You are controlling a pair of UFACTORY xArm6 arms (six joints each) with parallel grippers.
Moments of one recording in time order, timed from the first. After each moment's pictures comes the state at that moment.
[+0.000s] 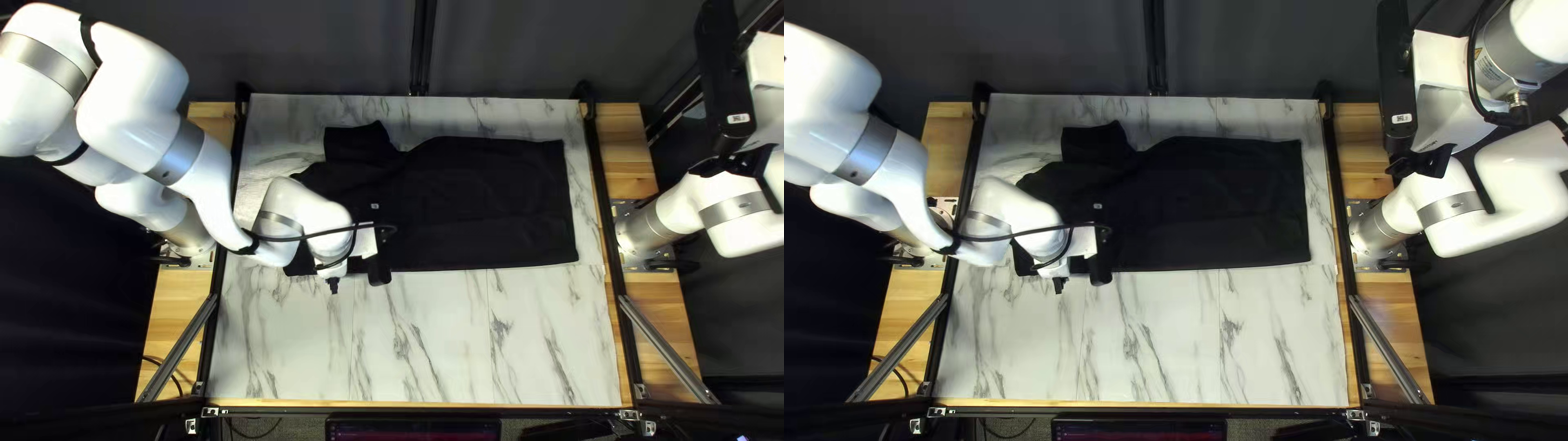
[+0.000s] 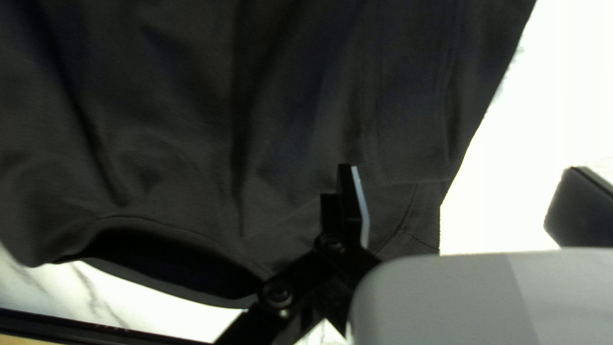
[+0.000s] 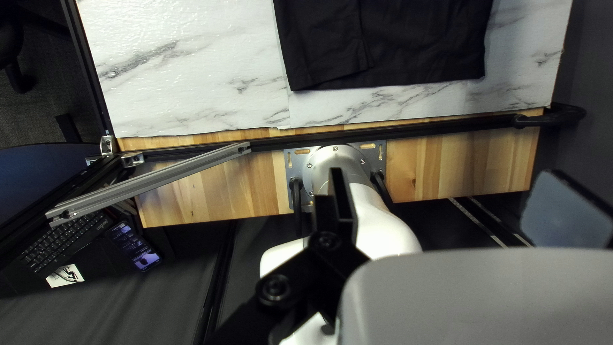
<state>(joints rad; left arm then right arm) -0.25 -0.03 -0.58 0.02 0.74 -0.46 0.23 -0.95 -1.10 -0.09 1.95 0.25</state>
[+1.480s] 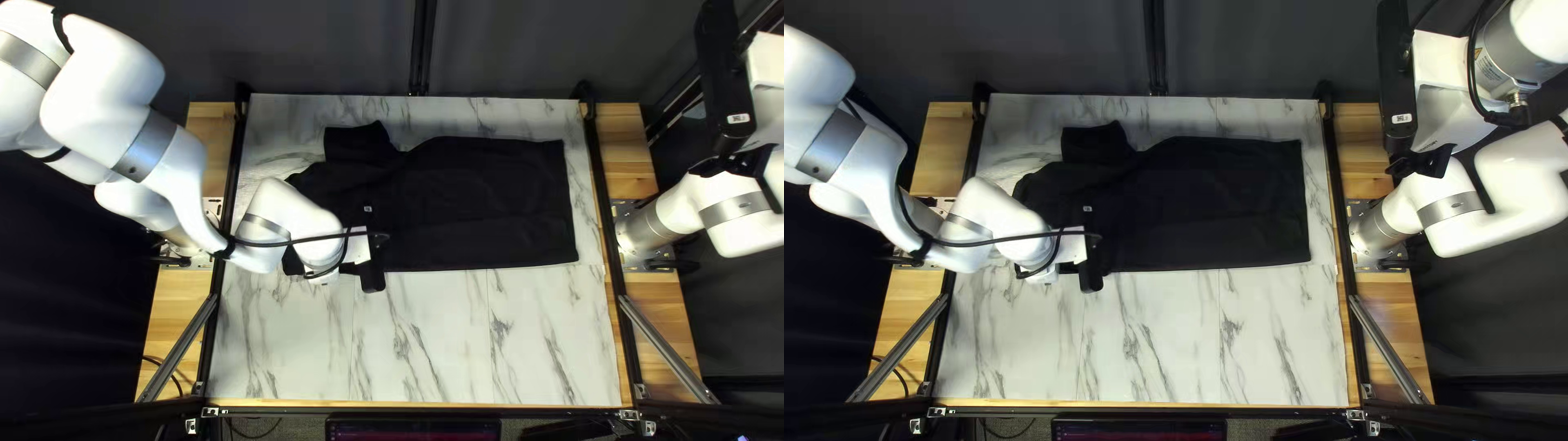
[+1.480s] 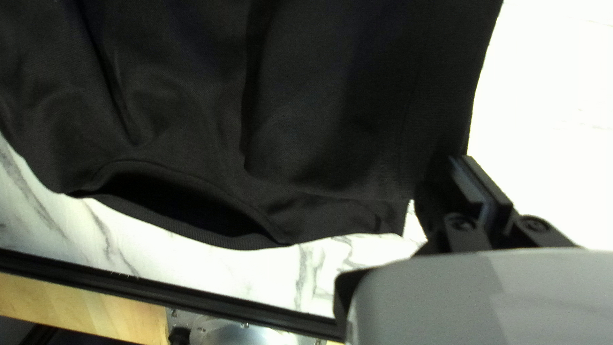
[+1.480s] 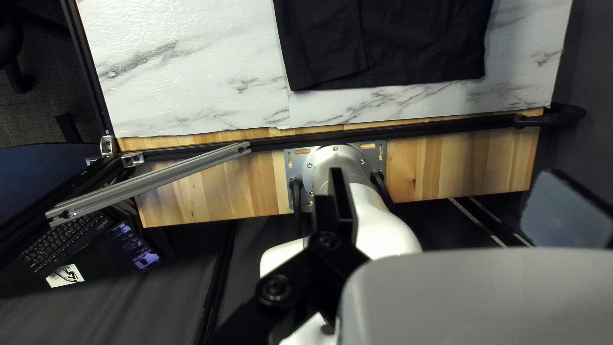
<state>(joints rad) -0.34 -0.15 -0.65 0.07 0.95 -0.57 0.23 -0.95 -1.10 -0.09 1.95 0.25</state>
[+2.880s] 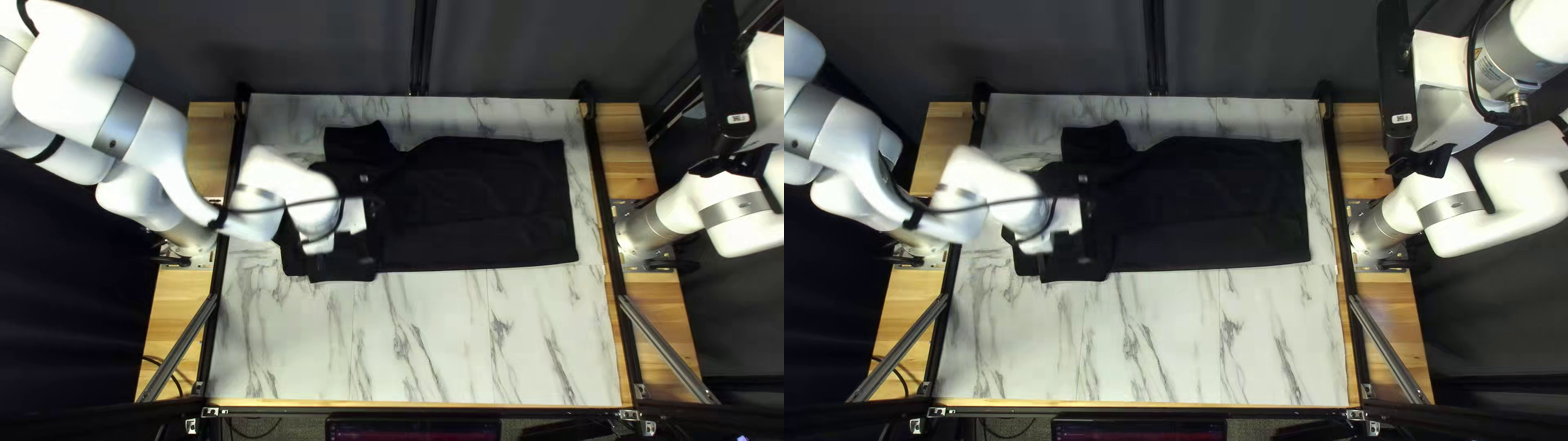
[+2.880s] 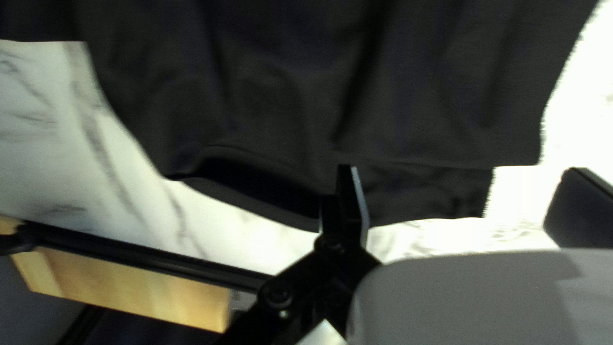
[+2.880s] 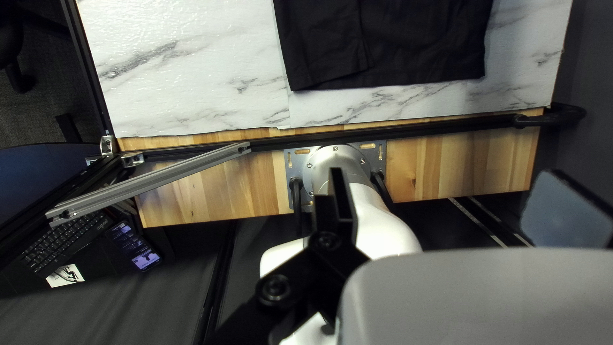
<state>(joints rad) -0.10 -0.31 -0.57 0.12 1.03 -0.36 0.23 -0.95 -1.10 -0.09 1.95 0.25</state>
